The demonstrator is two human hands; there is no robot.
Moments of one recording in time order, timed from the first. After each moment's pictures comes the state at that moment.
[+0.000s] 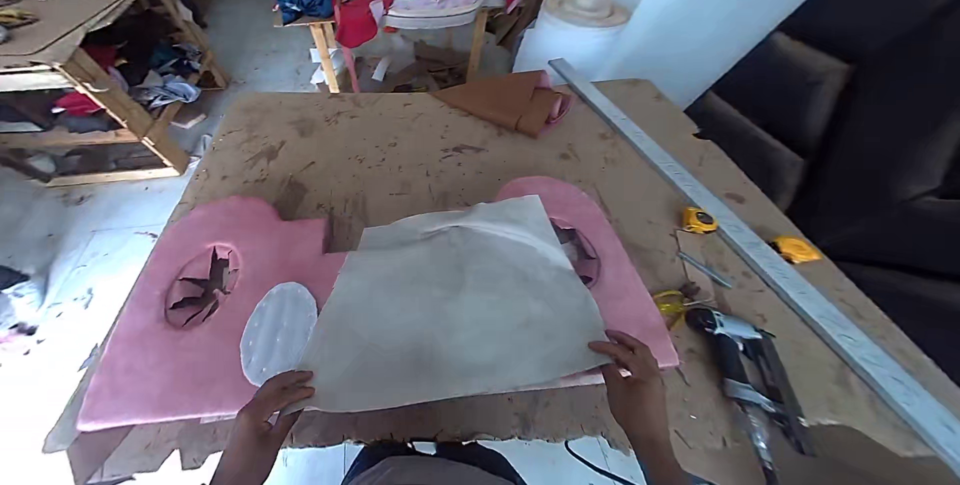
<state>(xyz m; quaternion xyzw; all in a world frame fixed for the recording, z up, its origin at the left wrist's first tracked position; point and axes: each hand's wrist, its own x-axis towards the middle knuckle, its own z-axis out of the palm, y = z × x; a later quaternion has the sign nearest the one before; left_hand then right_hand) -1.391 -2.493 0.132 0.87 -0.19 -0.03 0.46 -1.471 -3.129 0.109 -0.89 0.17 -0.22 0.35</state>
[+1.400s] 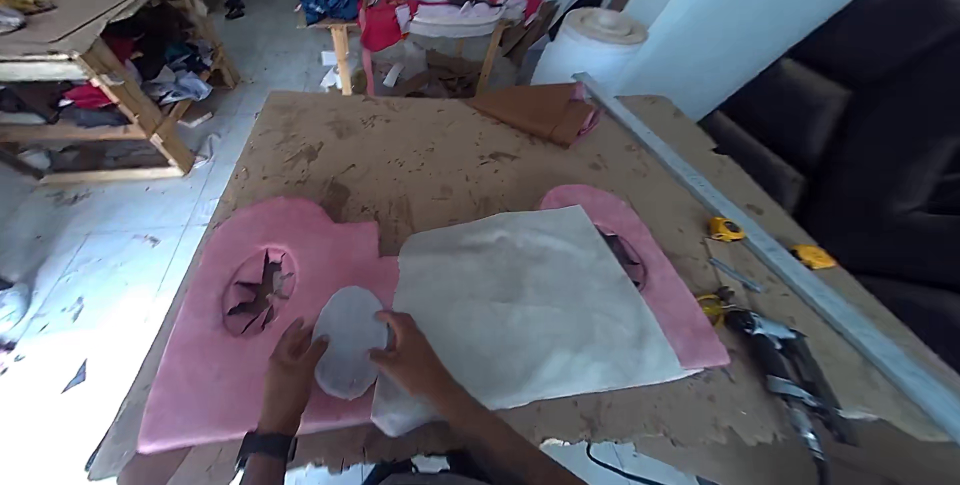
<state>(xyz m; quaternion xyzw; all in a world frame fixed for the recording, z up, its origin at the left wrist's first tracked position) -1.294 -2.420 0.154 0.77 0.16 -0.05 0.61 -1.300 -2.659 0.173 -0.82 0.01 0.19 0.54</state>
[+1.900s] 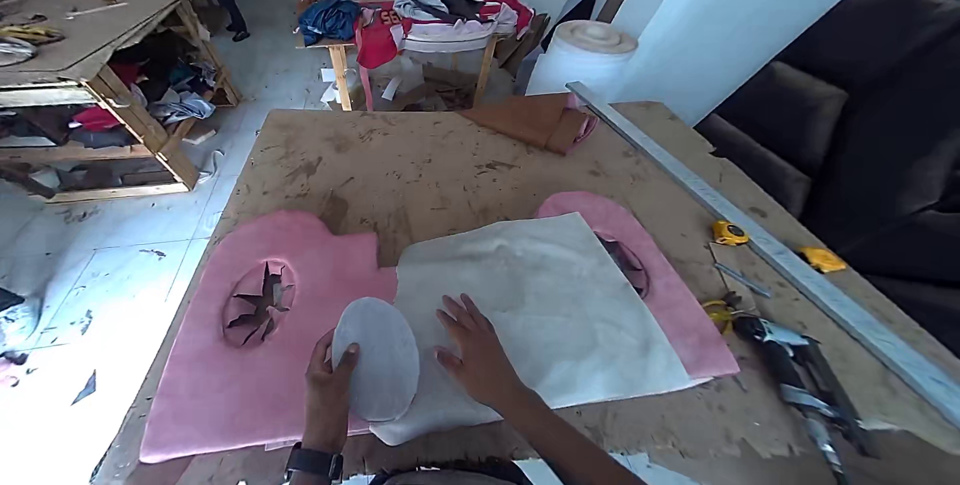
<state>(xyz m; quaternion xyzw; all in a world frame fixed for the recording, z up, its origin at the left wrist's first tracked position) -1.315 -2.495 0.176 0.64 0.15 -0.03 0.76 -1.320 -2.768 0.171 -0.97 -0.05 0.06 0.25</state>
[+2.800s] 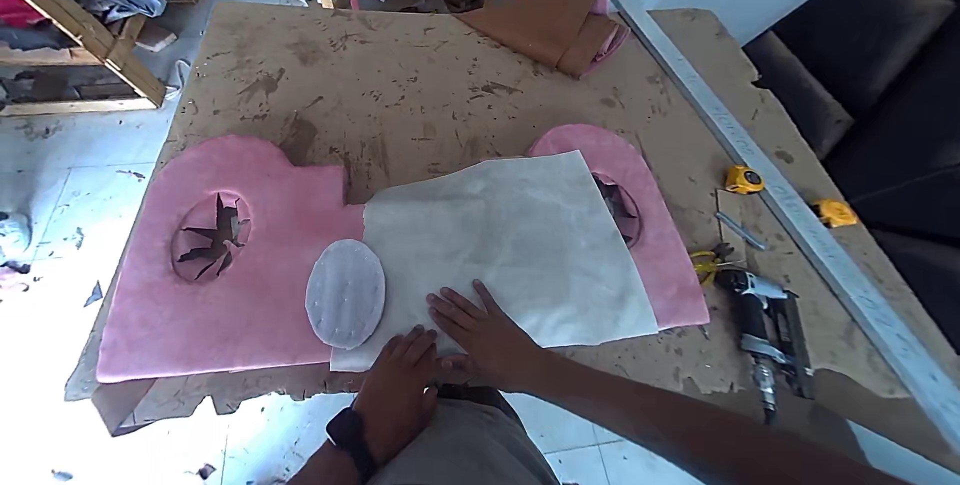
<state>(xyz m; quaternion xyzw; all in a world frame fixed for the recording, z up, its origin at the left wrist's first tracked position) -1.398 -2.626 0.156 0.89 -0.34 -0.24 0.18 -1.369 -2.867 0.158 -0.92 -0.30 0.22 0.12</state>
